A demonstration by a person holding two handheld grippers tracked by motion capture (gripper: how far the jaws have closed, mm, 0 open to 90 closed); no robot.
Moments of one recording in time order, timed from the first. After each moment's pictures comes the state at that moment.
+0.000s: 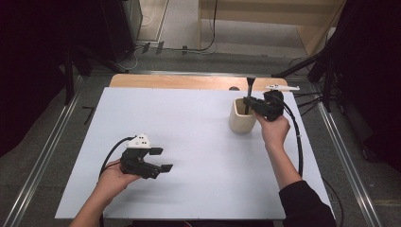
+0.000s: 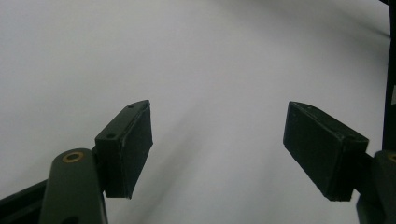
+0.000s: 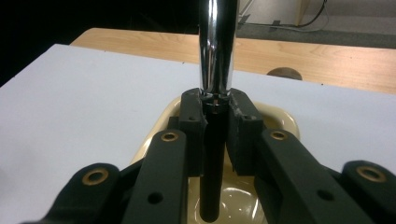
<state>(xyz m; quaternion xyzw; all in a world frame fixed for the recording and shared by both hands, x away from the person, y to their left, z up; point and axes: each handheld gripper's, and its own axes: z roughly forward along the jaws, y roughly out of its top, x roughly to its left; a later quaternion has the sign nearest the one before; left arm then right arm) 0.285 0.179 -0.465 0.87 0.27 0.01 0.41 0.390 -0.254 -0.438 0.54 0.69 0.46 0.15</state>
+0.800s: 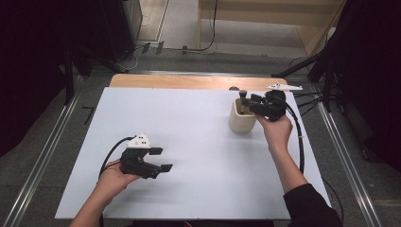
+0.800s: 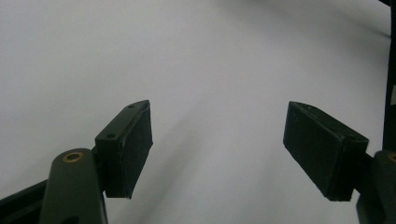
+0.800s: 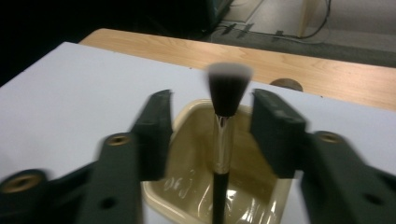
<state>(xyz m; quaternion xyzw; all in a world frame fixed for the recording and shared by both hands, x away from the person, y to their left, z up) 0.285 0.180 -0.465 0.87 0.28 0.01 0.42 0.379 -0.255 -0.425 0.51 0.70 0.47 0.16</state>
